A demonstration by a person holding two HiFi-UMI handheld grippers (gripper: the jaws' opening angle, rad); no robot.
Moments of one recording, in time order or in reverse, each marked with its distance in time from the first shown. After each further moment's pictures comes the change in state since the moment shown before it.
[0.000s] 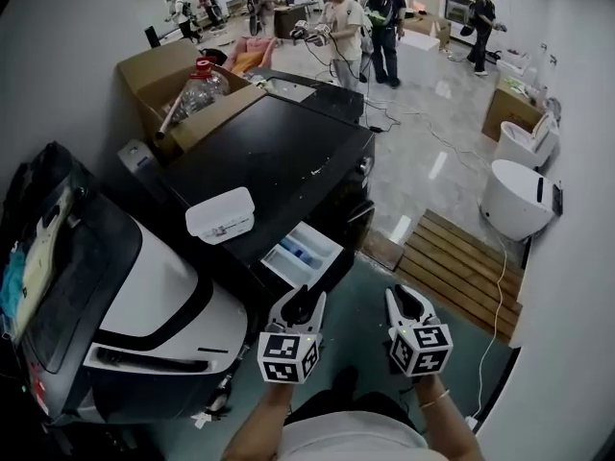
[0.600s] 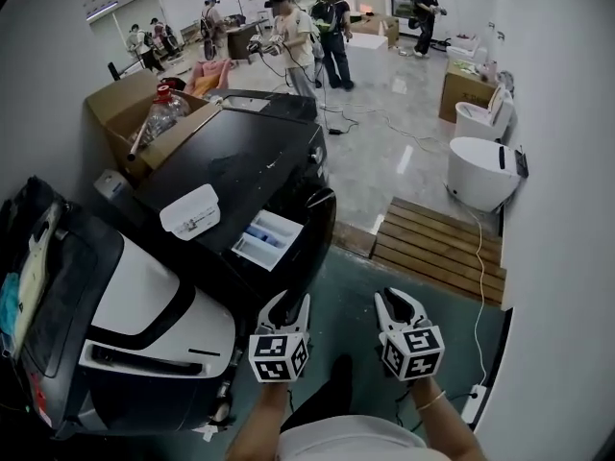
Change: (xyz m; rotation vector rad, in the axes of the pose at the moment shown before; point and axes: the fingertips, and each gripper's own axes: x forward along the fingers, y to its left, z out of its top) left arm -0.053 -0.060 -0.042 0.036 0.025 -0.060; right arm -0.120 0.001 -0.042 0.027 -0.063 -0.096
